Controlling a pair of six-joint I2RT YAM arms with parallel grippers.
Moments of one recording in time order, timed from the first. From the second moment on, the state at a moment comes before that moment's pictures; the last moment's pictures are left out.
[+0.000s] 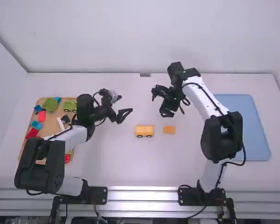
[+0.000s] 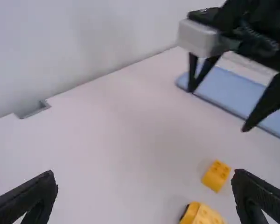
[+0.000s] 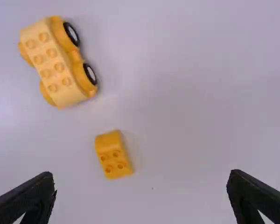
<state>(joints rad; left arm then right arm) -0.06 1.53 0.63 0.59 0.83 0.09 0.29 1.95 1.68 -1.18 -0.24 -0.90</state>
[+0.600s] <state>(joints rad) -0.06 1.53 0.63 0.58 0.72 0.10 0.16 1.73 1.11 -0.56 -0.38 -0.87</state>
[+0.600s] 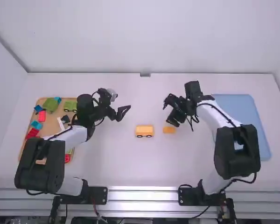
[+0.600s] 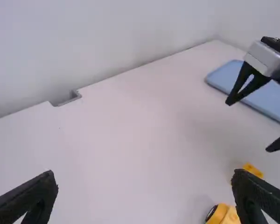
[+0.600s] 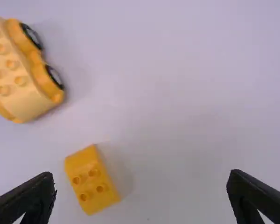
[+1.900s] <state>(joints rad) -0.06 1.53 0.63 0.58 0.71 0.10 -0.06 1.92 0.80 -0.19 -1.07 -1.25</state>
